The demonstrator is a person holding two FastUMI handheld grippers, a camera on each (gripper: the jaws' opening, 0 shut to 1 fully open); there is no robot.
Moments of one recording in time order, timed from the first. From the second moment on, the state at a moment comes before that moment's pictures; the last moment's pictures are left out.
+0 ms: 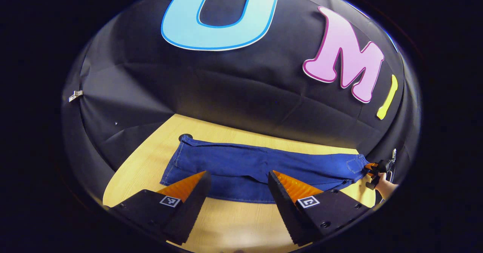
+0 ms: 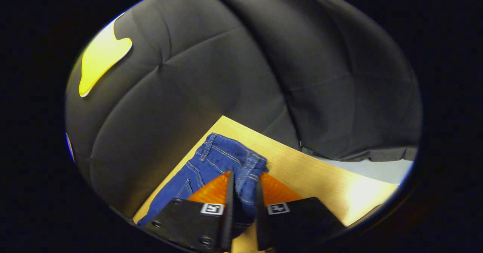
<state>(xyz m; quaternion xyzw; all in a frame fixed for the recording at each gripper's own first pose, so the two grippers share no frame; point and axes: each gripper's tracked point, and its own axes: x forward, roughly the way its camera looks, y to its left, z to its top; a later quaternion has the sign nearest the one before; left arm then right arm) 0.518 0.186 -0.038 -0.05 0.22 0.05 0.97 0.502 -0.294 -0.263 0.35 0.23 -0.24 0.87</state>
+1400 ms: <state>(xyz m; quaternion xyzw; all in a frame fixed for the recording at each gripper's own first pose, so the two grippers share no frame) 0.475 0.226 -0.093 -0.20 0.17 0.07 0.96 0.400 -0.186 -0.042 0.02 0.08 0.15 0.99</state>
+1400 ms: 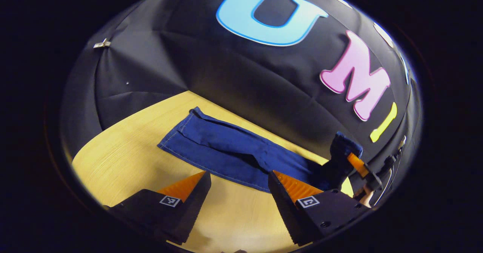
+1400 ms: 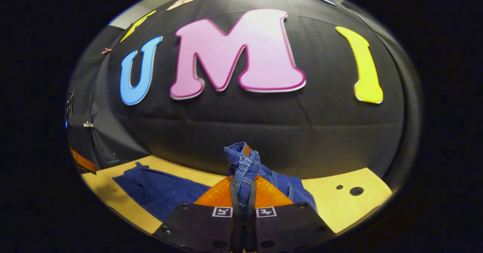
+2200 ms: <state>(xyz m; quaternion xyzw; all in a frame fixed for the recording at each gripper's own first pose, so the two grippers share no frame) 0.609 0.399 -0.127 -0.08 0.20 0.17 0.96 0.335 -0.151 -0.101 0.00 0.16 0.19 0.97</state>
